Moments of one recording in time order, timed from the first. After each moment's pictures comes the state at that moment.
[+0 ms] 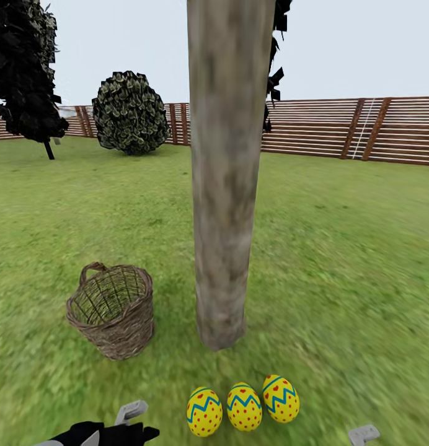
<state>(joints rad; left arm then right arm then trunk) -0.60 0.11 -0.51 0.03 0.68 0.23 -0.55 -0.48 -0.25 -0.19 0.00 0.39 -0.04 0.17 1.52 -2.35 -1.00</state>
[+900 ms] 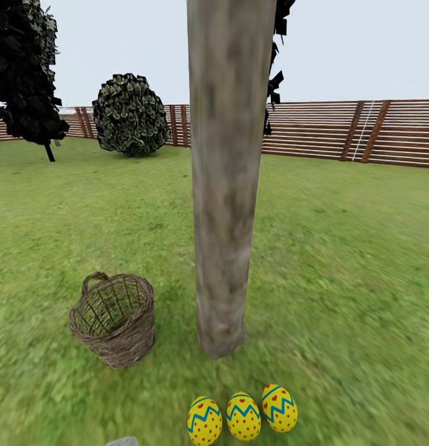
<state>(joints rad) -0.49 0.09 -0.51 0.03 0.68 0.20 -0.28 -0.41 -0.23 -0.19 0.04 0.39 -0.03 0.17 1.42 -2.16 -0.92</state>
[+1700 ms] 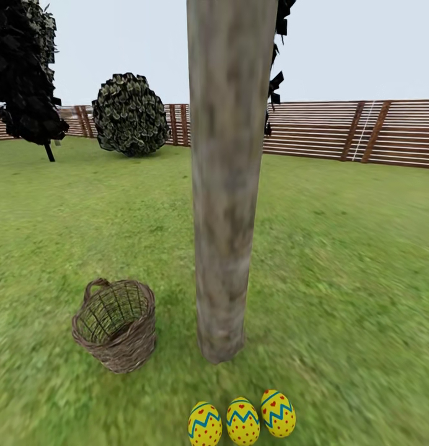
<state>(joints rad) -0.40 0.05 -0.51 0.03 0.68 0.08 -0.08 -0.36 -0.18 -0.19 0.07 0.38 -0.03 0.17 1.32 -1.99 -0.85</state>
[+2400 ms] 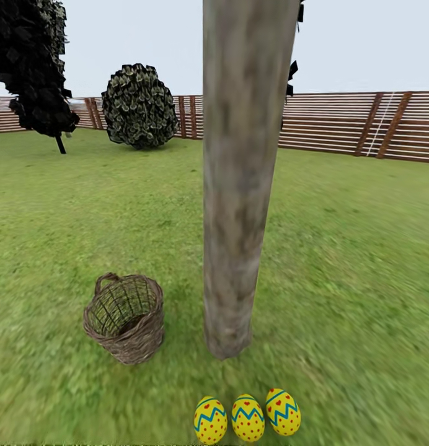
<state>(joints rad) -0.39 0.05 -0.50 0.03 0.69 0.08 -0.08 -0.36 -0.19 -0.19 0.05 0.38 -0.07 0.17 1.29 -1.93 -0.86</state>
